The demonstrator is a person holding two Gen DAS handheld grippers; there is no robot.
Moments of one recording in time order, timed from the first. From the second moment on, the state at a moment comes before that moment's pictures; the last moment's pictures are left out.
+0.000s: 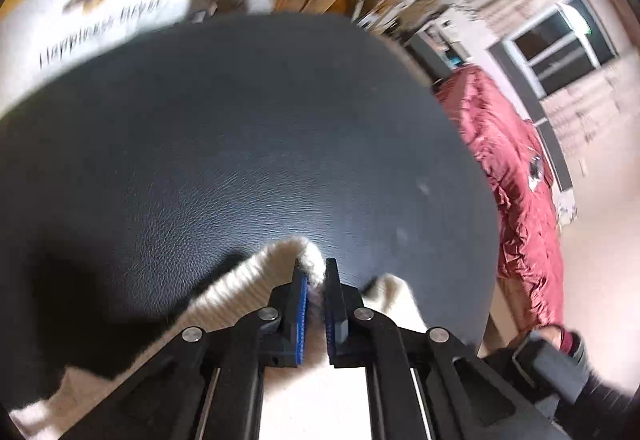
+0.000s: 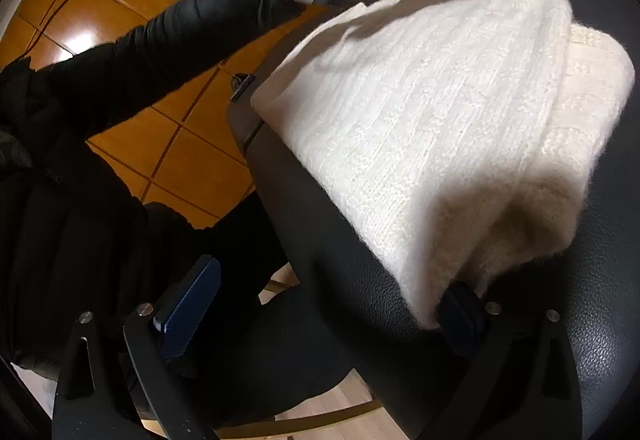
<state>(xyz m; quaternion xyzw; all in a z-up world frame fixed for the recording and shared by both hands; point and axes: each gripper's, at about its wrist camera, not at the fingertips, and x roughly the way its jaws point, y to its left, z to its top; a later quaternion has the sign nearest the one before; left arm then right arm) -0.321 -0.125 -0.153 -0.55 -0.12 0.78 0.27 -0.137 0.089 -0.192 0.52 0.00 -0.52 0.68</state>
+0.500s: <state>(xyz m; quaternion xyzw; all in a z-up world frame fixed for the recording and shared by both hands) -0.249 -0.146 -0.015 -0.40 -0.15 0.83 0.34 -0.151 0.085 -0.172 0.53 -0.03 -0.55 0.65</state>
